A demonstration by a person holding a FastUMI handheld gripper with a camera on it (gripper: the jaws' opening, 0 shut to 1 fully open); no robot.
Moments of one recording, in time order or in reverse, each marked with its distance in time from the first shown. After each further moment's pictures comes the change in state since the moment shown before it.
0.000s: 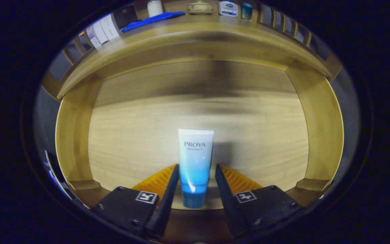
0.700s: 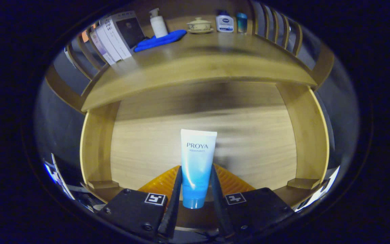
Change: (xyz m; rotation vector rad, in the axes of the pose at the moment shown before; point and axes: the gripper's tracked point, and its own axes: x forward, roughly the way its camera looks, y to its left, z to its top) arm -0.077 0.006 0.018 0.003 -0.118 0.097
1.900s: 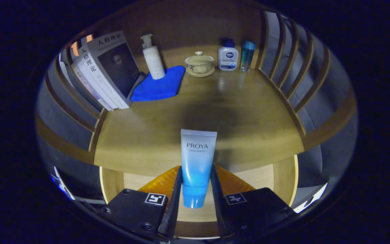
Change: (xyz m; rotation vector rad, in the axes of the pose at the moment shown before) arm -0.025 0.009 0.166 -0.011 -0.122 -0.051
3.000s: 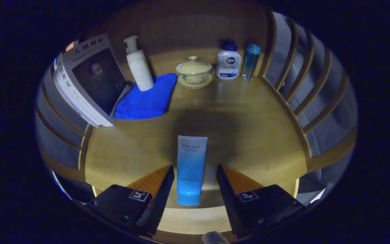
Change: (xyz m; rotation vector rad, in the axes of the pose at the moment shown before) arm 0.029 -0.008 0.036 0.037 -0.034 -0.011
